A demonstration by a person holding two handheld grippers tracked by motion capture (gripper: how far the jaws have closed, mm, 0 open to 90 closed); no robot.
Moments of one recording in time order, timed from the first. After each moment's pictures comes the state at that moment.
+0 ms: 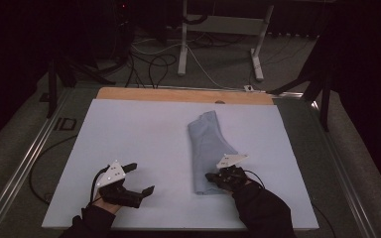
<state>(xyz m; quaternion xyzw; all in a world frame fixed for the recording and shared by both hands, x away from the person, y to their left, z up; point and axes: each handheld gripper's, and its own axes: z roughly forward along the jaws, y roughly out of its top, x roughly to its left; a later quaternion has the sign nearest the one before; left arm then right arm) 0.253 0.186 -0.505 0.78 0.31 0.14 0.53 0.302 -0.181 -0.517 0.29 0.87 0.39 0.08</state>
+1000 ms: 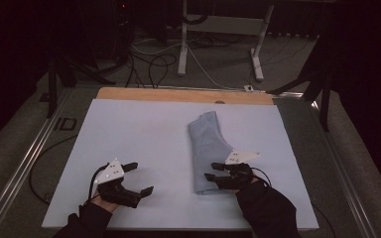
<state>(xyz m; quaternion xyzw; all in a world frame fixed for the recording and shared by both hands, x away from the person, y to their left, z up) 0.256 0.190 -0.495 0.79 0.28 0.12 0.53 0.298 -0.193 -0.489 0.28 0.84 0.46 0.10</state>
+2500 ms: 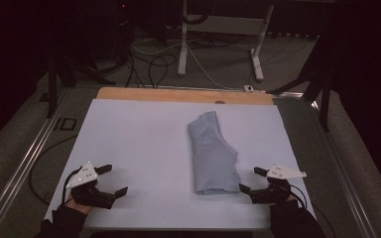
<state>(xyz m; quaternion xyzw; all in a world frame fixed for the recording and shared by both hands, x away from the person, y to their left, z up) 0.251 0.259 -0.515 0.79 0.33 0.16 0.49 0.262 -0.297 -0.516 0.36 0.79 0.47 0.16</state>
